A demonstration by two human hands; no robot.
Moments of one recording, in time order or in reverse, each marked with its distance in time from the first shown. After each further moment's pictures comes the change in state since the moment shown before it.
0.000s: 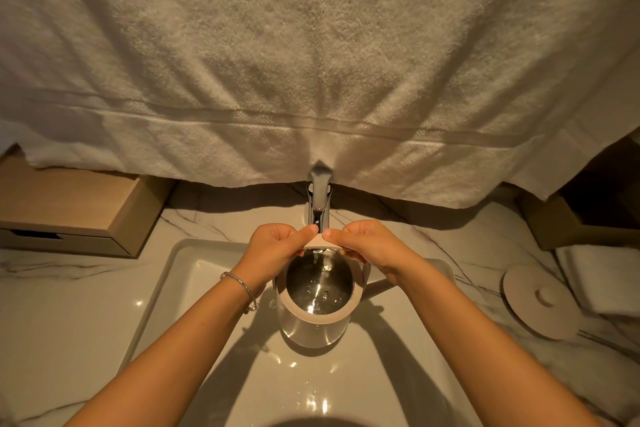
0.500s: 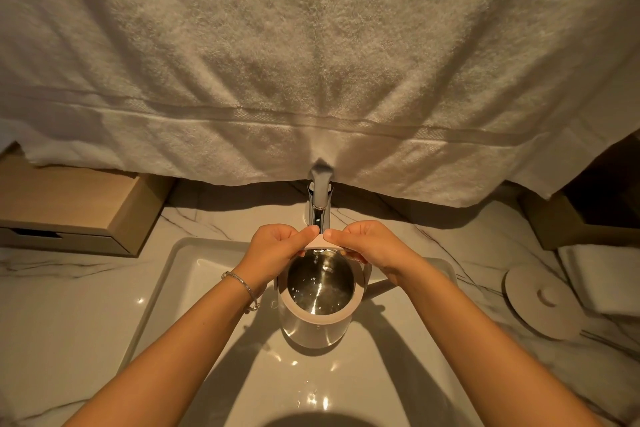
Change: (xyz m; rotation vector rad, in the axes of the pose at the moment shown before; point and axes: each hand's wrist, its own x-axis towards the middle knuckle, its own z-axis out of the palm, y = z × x) left_hand -0.001 0.000 0.002 -0.001 -0.009 -0.019; right_hand 0.000 0.003 0.000 -0.008 -0.007 0.001
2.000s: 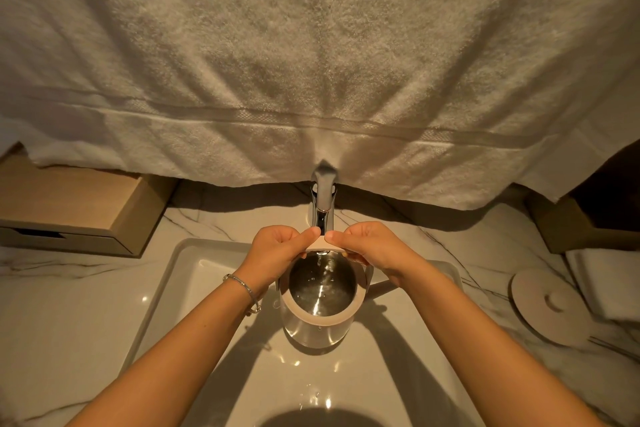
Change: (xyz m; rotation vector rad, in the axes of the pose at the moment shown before) left_hand 0.005 -0.006 -0.002 -0.005 0.018 0.004; right_hand 0.004 -0.001 0.002 0.002 -0.016 0.000
